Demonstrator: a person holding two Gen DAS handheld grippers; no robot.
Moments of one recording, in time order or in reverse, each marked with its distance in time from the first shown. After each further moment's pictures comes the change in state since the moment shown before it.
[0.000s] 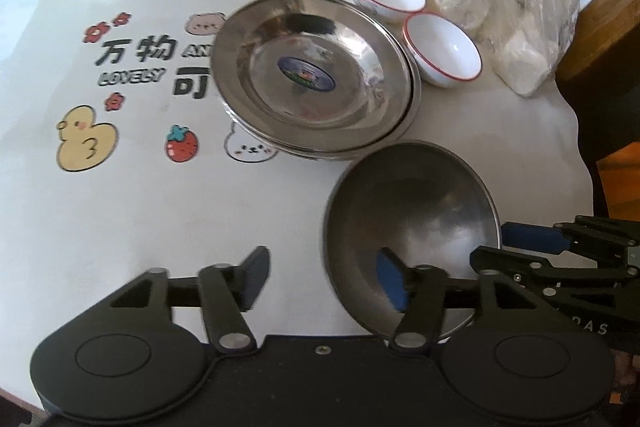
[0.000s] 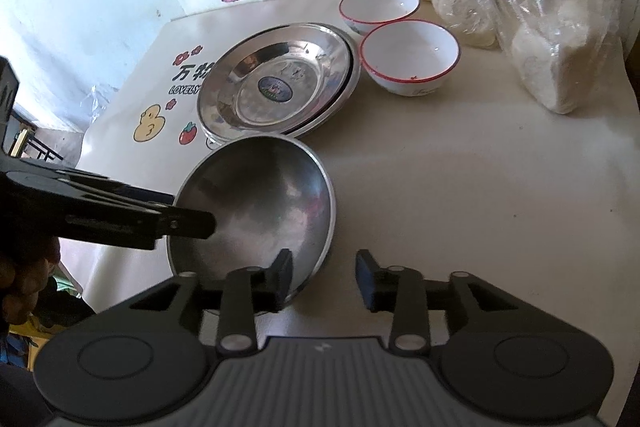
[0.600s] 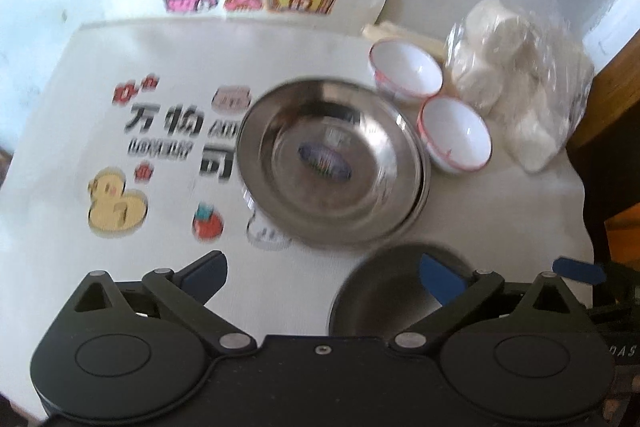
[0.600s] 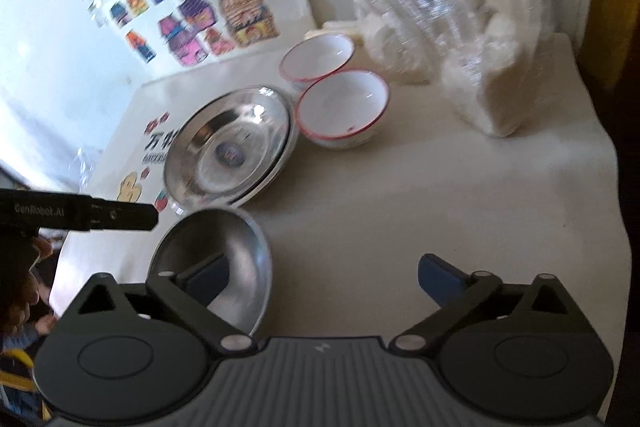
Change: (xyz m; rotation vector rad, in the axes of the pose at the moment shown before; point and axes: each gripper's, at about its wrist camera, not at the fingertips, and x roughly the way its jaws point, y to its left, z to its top) left arm -0.021 -0.004 0.043 -0.044 -0.134 0.061; right arm -0.020 -0.048 0.015 0.140 -0.128 -0.018
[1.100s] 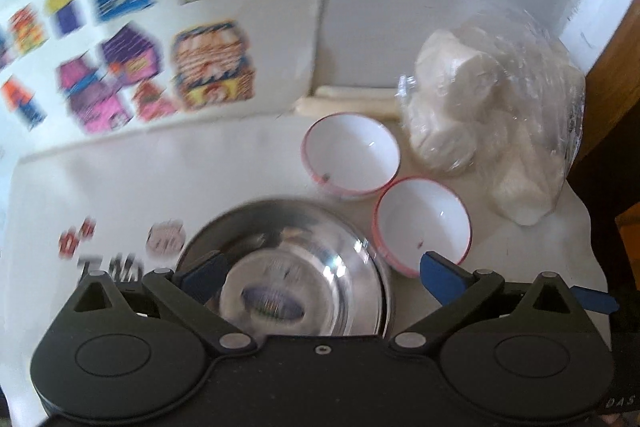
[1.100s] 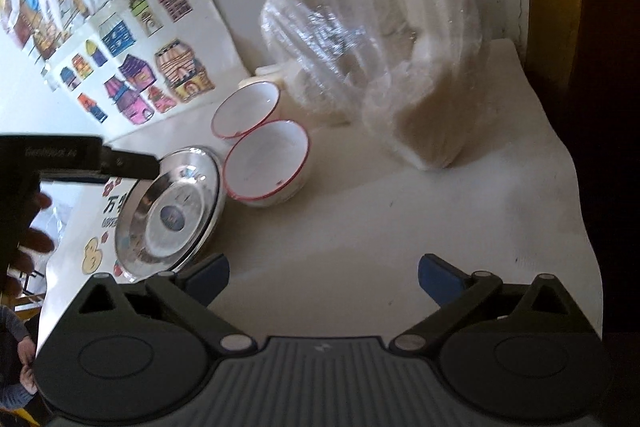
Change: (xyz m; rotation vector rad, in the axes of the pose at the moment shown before) left arm 0.046 -0.057 0.081 0.236 -0.054 0.008; right arm 0.013 -0.047 0.021 0.106 -0.095 -0.044
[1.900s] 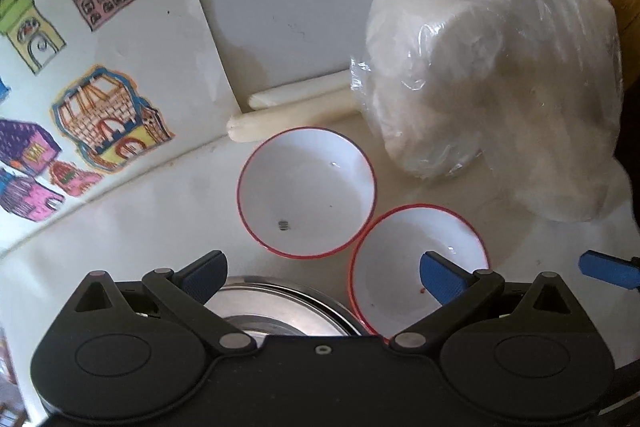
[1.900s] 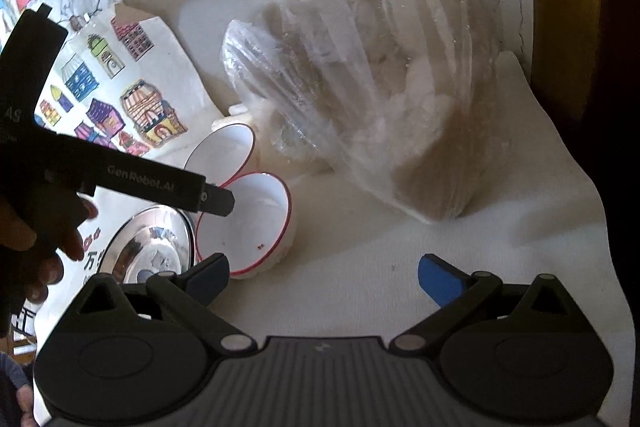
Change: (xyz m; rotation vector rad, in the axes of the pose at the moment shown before) left arm 0.076 -0.043 0.043 0.222 0.133 0.050; right arm 0.040 -0.009 0.024 0.108 -0.074 -0.014
